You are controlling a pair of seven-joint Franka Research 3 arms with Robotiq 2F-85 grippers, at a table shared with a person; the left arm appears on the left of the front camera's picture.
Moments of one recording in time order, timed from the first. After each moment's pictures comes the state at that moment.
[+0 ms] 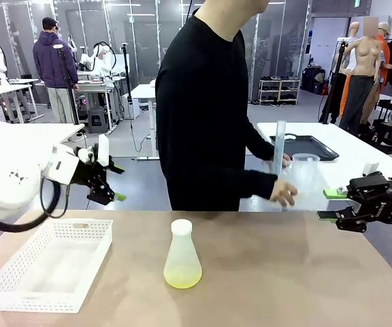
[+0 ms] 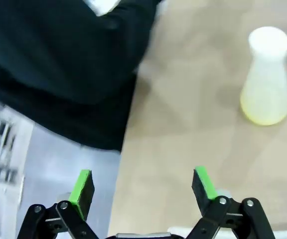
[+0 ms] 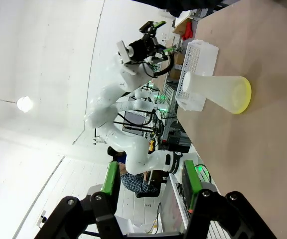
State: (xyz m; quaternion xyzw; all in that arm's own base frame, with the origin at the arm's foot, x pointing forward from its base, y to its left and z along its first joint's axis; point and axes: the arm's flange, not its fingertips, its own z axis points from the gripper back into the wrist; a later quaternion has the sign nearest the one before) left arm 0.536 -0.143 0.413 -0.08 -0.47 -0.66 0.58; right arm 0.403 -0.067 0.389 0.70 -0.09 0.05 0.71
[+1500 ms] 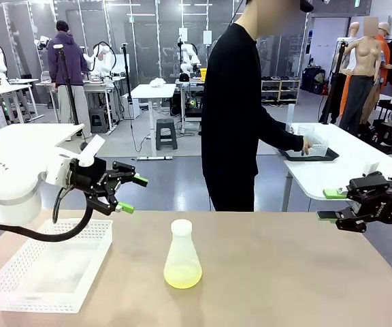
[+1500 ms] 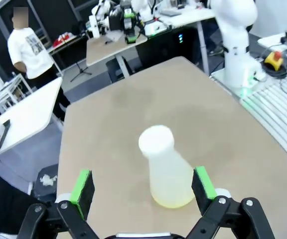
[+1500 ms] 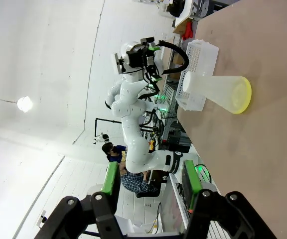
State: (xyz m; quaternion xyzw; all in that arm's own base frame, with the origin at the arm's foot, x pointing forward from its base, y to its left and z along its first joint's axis) left arm 0.518 -0.173 0.415 -0.36 -0.45 -0.70 0.42; right arm 0.403 -0.067 0.389 0.70 -0.09 0.05 0.71
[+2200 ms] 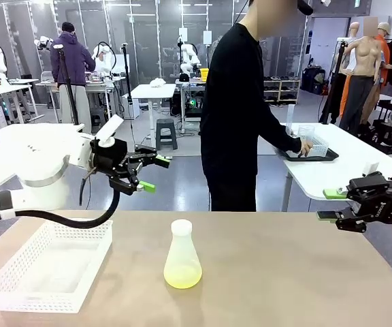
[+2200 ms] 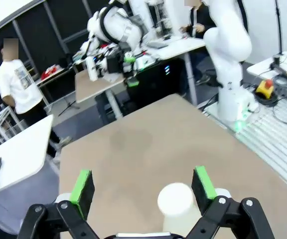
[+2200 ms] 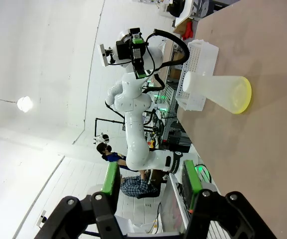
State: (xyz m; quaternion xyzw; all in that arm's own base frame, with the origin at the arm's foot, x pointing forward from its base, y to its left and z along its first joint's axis) left arm 0.545 -0.234 0.441 -0.44 -0.45 -0.69 0.36; right arm 0.403 -0.067 0.389 0.70 -0.09 0.05 0.71
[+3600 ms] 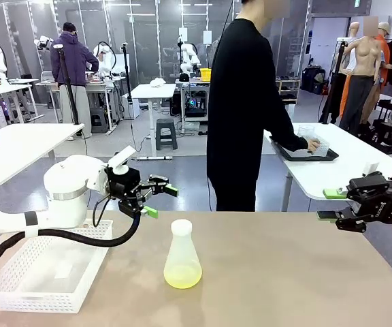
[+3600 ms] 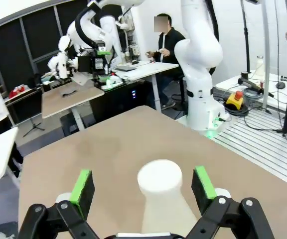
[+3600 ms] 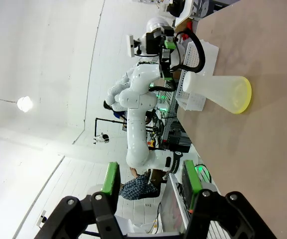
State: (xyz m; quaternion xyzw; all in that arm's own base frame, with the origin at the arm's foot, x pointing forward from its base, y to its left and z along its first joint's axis) left arm 0.584 -0.245 0.345 -0.54 -0.40 -0.67 0.31; right arm 0.403 -0.067 0.389 0.70 -0.09 0.05 0.71
